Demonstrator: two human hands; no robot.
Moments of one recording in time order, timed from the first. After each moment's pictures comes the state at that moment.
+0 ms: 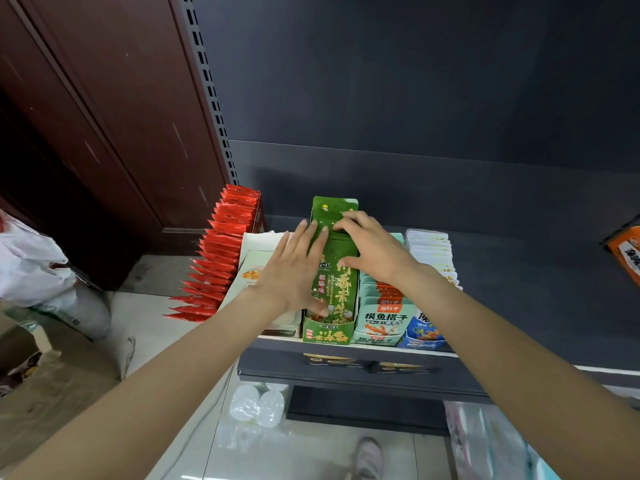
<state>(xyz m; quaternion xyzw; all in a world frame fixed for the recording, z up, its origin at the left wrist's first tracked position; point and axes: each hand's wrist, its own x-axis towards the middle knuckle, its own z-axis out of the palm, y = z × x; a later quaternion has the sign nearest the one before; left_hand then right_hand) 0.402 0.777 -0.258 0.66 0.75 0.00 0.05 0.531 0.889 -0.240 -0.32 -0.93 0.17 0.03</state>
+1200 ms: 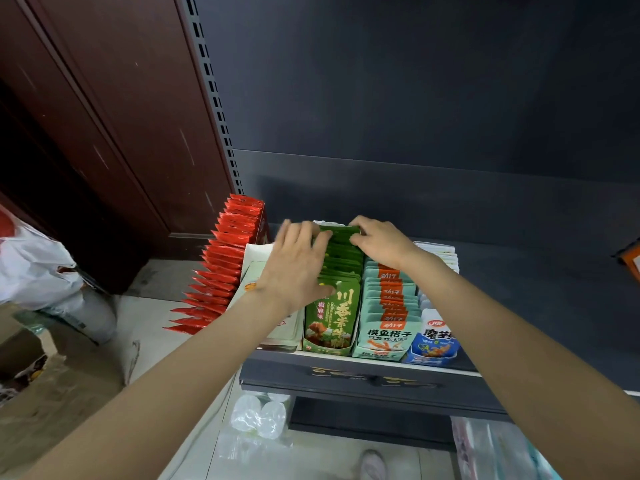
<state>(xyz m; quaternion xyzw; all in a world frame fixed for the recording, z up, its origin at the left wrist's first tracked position) 0.400 0.791 -0.239 0.65 0.75 0.02 -0.07 0.515 0.925 -0.232 -0.39 -0.85 0.34 0.01</state>
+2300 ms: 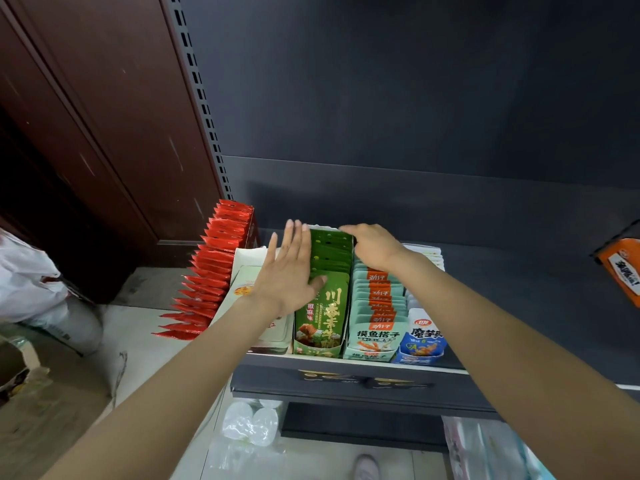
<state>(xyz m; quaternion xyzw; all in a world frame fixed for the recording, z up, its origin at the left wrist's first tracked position) 0.398 0.797 -0.256 0.62 0.78 0.02 0.07 0.520 0.926 -0.232 -0.40 -0.89 0.23 -0.04</state>
